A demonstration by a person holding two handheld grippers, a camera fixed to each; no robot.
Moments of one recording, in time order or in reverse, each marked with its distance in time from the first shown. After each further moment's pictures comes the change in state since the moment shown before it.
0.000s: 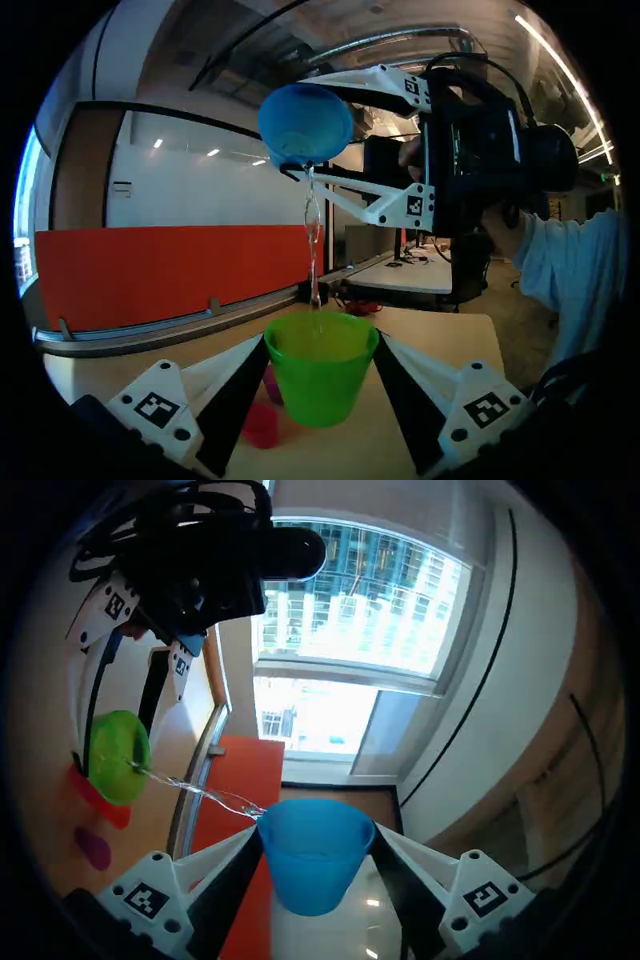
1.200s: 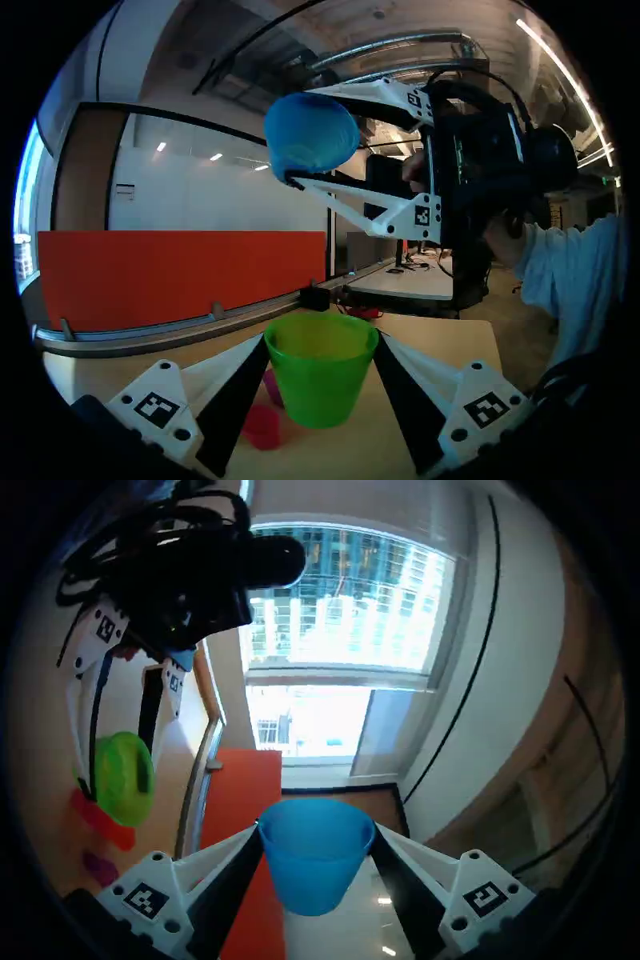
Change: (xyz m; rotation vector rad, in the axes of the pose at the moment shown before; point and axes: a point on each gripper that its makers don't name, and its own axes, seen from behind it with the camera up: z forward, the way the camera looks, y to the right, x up) left arm 0.006 -0.004 -0.009 0.009 0.025 -0.008; right arm 0.011 -0.002 -0.003 -0.023 0.020 0.168
